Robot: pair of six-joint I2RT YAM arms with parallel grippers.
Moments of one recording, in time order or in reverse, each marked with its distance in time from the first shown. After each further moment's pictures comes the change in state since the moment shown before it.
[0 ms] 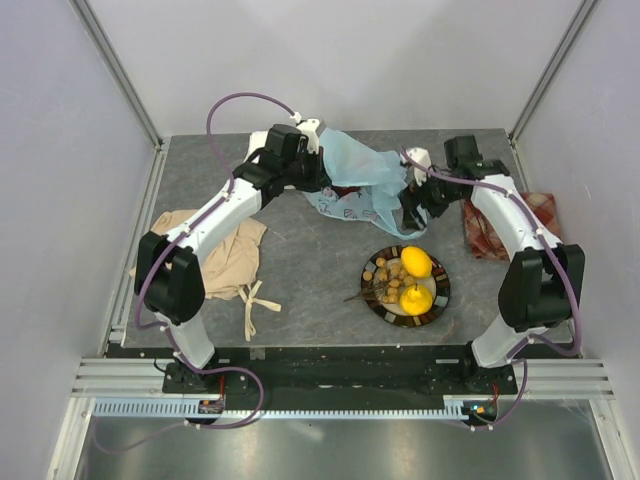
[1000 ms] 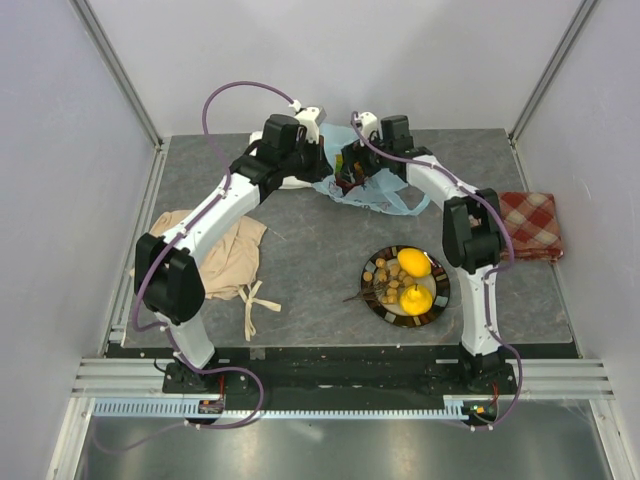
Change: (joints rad) left arm 0.000 0.000 0.079 -0.008 0.006 0.021; right arm 0.179 0.580 0.481 0.616 0.033 0.439
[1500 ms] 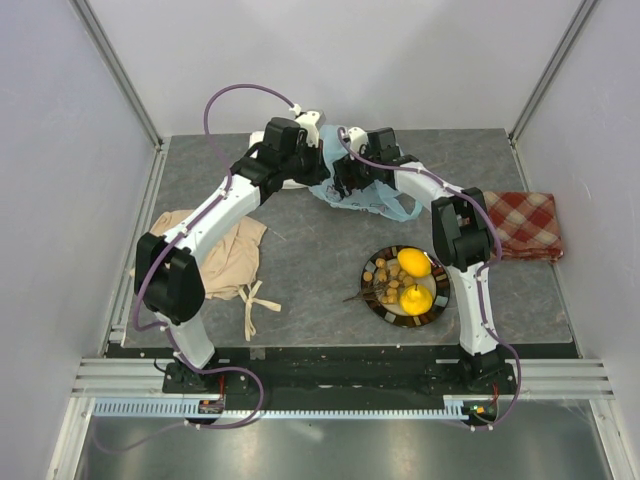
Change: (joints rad) left arm 0.000 0.000 -0.022 -0.010 -0.028 0.021; right arm 0.056 0.089 -0.003 -0.016 0.081 -0.029
